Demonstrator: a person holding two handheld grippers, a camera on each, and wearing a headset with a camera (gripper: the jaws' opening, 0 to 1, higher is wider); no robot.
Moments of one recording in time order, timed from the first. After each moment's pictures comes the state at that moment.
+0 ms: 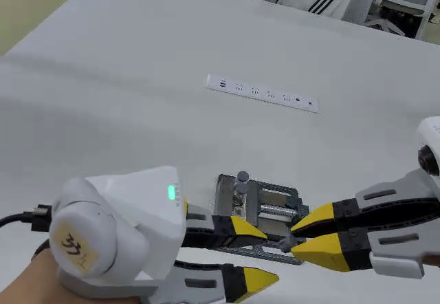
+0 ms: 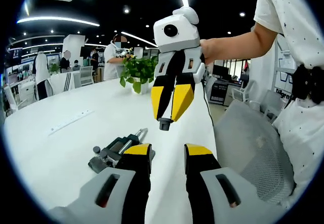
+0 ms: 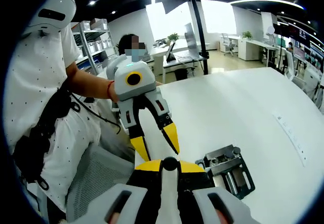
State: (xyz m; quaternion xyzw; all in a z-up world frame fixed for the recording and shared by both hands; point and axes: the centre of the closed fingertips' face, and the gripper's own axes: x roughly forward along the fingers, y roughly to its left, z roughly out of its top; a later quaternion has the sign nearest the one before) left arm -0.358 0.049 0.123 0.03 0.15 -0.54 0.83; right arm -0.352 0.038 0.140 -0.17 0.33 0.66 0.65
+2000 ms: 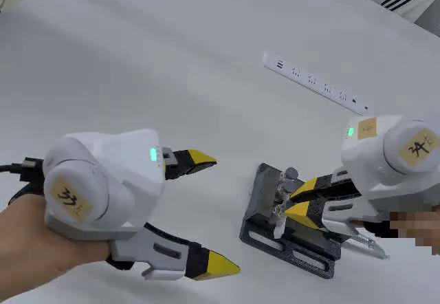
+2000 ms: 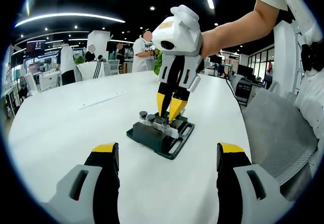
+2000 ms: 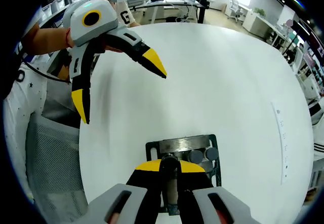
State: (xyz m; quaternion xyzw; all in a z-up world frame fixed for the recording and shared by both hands) left arm -0.318 0.135 0.062 0.02 0.16 -0.45 0.88; right arm -0.272 0.066 0.030 -0.39 0.41 0.57 0.59
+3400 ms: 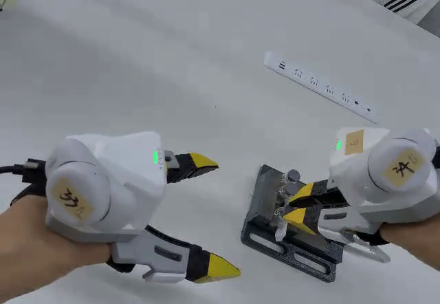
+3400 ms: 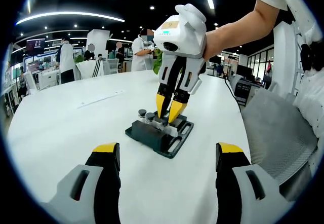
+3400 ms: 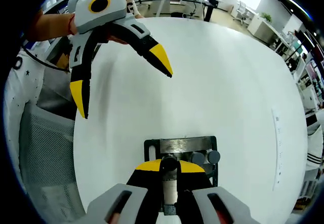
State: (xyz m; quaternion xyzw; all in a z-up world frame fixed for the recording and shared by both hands) left arm -0.320 0.135 0.058 0.02 0.16 -0.46 0.88; right arm -0.278 0.069 0.026 -0.44 0.39 0.57 0.57
